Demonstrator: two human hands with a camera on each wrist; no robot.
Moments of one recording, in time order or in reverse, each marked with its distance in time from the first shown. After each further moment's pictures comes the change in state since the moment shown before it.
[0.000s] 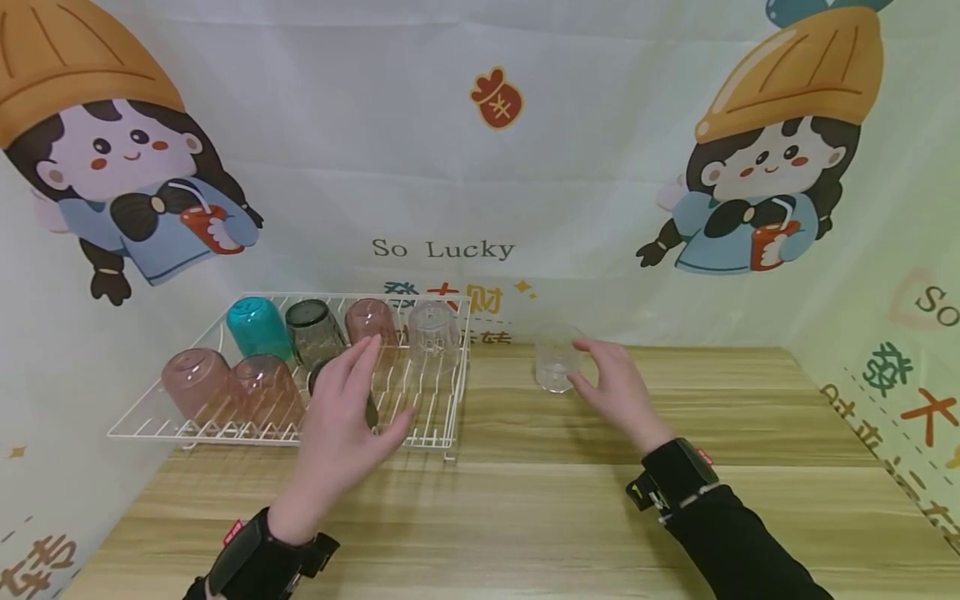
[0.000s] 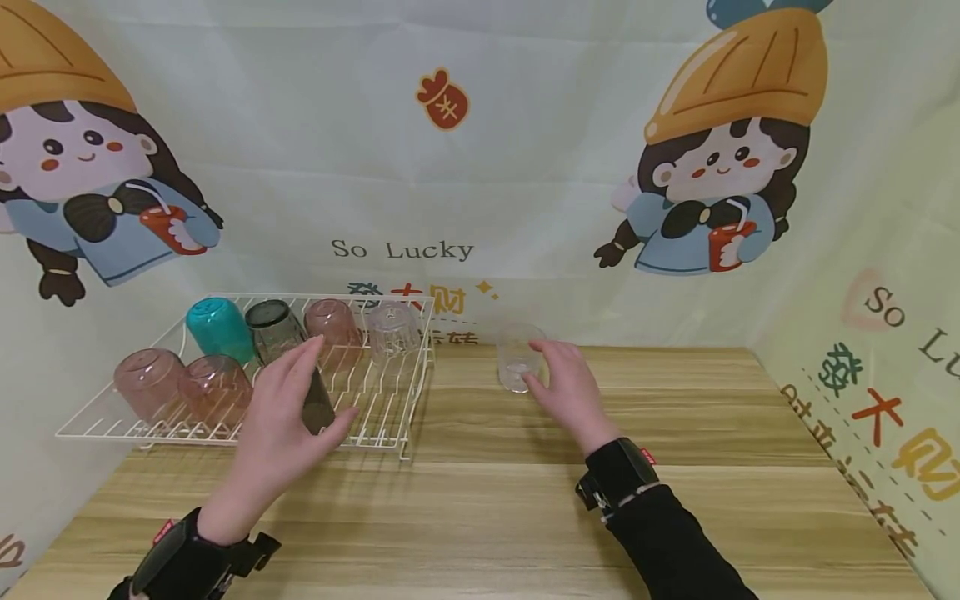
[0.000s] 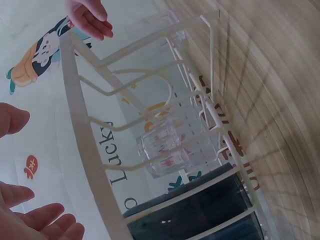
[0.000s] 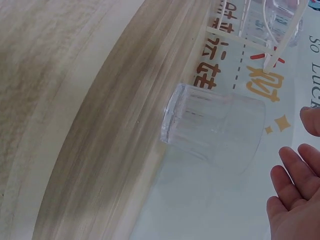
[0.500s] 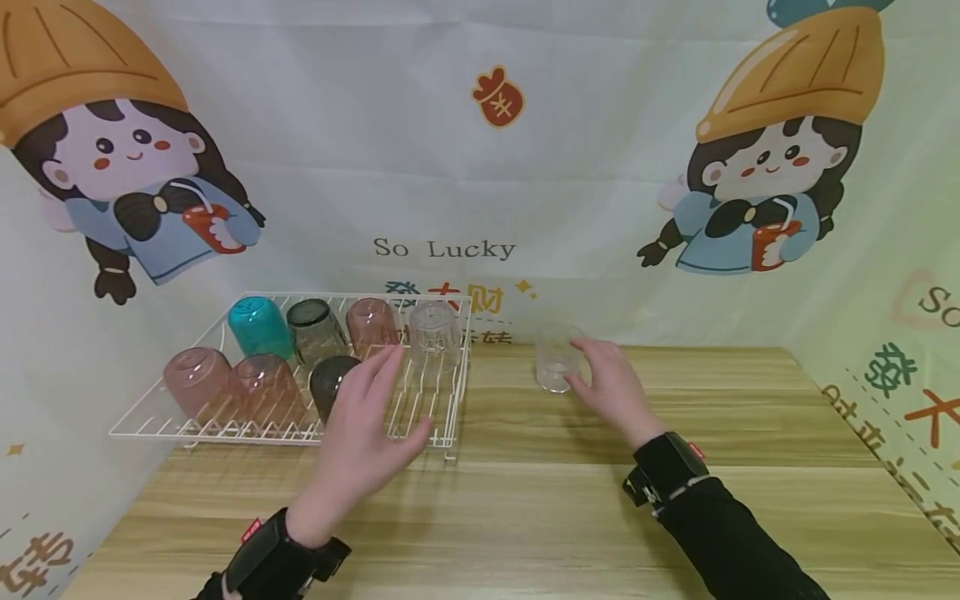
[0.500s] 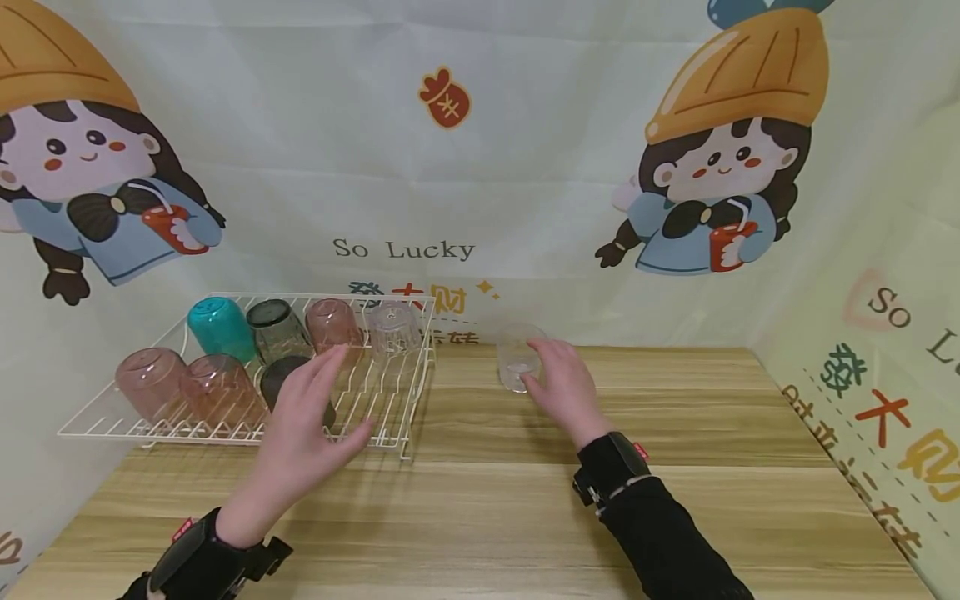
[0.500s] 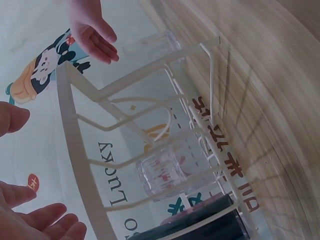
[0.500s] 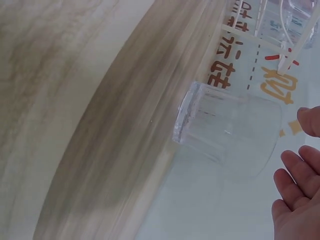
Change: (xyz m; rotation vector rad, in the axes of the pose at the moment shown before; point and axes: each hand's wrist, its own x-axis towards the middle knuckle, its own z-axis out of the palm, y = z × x) left_hand -0.003 0.012 0.013 -0.040 -0.045 0.010; right_hand 0.005 0.002 0.007 -0.080 -0.061 0.020
